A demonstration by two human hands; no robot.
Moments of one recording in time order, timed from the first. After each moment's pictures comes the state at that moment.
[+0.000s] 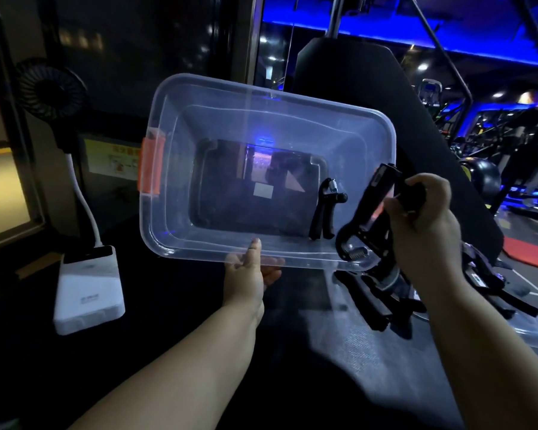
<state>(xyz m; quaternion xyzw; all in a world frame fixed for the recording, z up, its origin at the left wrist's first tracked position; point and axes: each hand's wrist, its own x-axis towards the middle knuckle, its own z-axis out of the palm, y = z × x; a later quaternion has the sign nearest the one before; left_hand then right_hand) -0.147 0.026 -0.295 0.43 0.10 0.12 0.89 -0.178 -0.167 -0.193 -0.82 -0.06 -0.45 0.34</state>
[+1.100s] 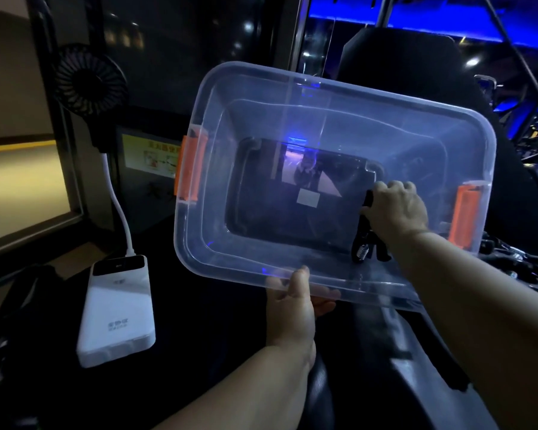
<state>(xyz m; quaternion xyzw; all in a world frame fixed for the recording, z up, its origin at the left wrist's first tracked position) -0.150 0.029 -0.290 0.41 0.09 0.10 0.90 0.005 -0.108 -0.198 -0.96 0.00 -0.28 -0.03</state>
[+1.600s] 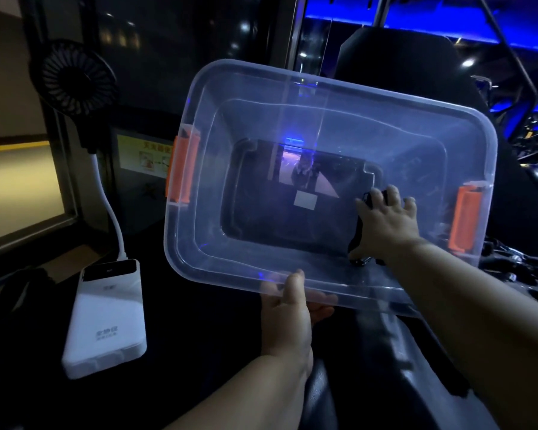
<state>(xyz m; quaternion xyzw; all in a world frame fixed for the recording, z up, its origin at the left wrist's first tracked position) -0.149 0.027 -0.289 0.40 0.12 0.12 0.90 0.000 -0.108 -0.216 -0.96 -0.03 -0.17 -0.23</state>
